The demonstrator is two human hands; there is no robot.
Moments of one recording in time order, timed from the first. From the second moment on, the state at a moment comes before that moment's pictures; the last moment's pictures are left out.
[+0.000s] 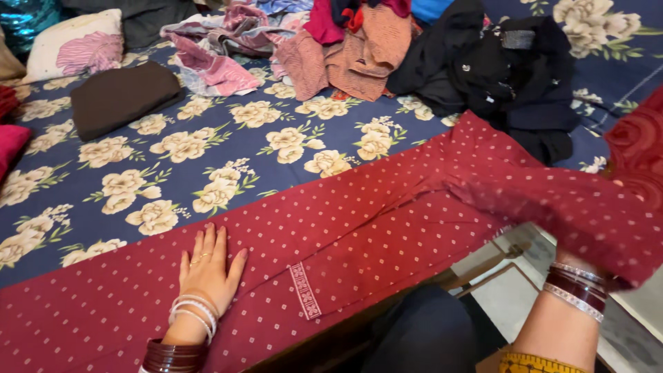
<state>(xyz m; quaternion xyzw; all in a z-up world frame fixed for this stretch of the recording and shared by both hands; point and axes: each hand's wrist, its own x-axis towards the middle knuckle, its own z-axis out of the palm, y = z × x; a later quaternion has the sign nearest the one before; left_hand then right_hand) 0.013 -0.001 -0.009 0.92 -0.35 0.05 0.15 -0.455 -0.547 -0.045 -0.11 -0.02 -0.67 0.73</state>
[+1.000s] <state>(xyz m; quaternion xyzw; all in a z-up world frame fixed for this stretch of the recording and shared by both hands) -0.046 -0.172 0.028 0.85 -0.49 0.02 0.19 -0.238 -0.615 0.057 -0.83 0.42 -0.37 0.08</state>
